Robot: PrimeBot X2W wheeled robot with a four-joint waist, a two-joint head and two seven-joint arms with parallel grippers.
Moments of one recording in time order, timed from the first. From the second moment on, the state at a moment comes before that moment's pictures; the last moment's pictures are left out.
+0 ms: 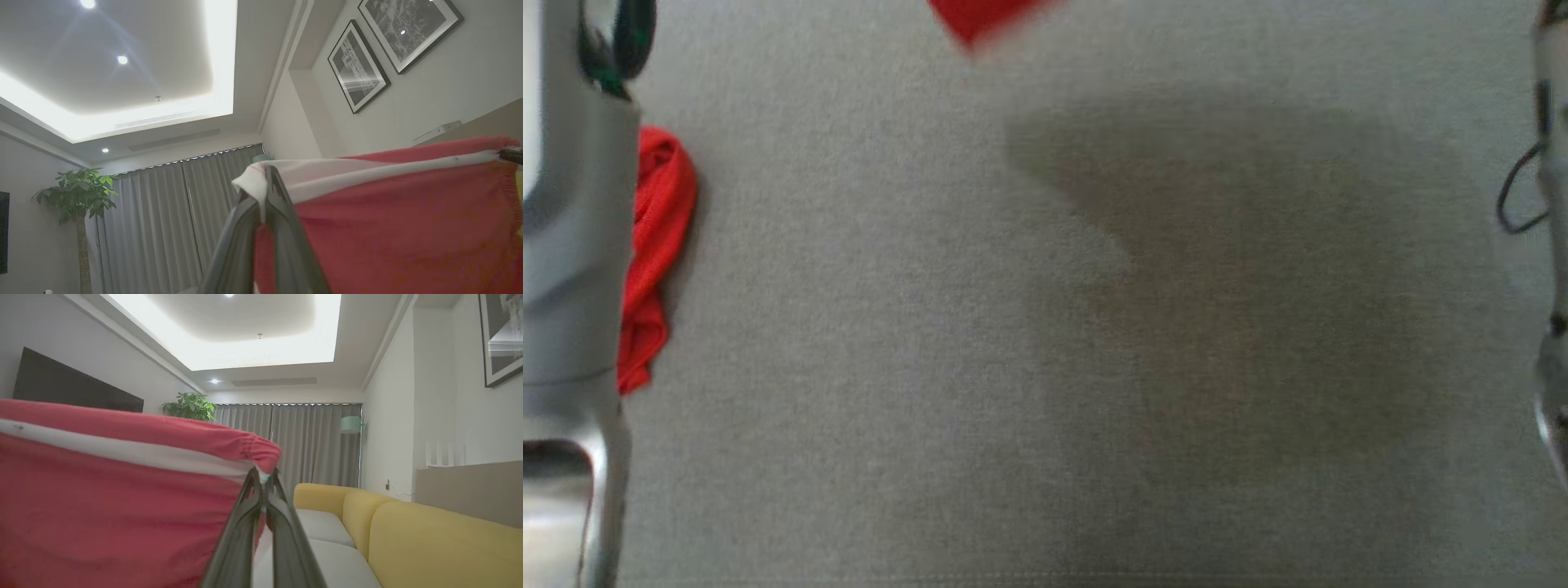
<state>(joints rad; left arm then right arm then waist) -1.14 0.29 -0.29 0.29 -0.23 -0.06 -0.26 -1.20 -0.21 0.18 0.56 0.23 0.13 -0.25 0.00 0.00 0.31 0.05</state>
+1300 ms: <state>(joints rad) 0.16 0.05 -0.19 0.29 -0.27 -0.13 -0.26 0.06 -0.13 0.24 0.44 0.42 0.13 -0.26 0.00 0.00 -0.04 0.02</state>
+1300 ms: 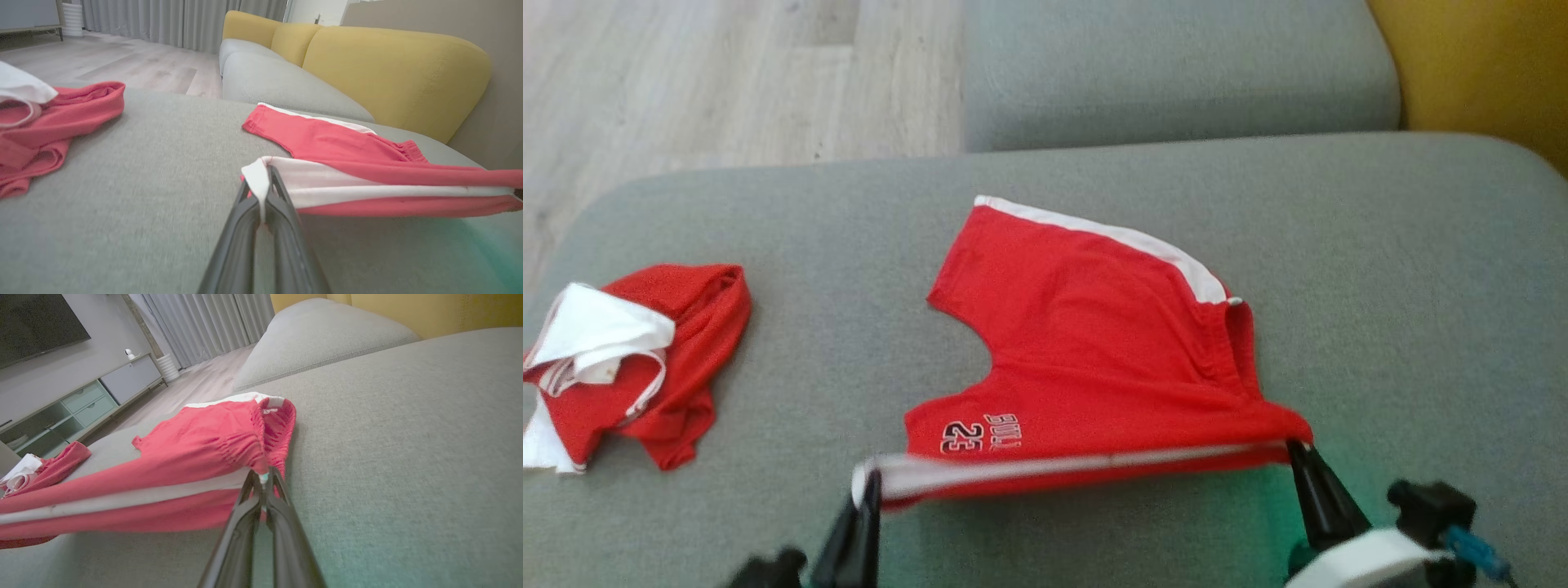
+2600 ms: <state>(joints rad) -1.06 0.40 -0.88 0.89 -0.76 -0.13 -0.25 -0.71 -0.07 0.53 0.74 0.86 0.13 -0.25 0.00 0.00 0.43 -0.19</state>
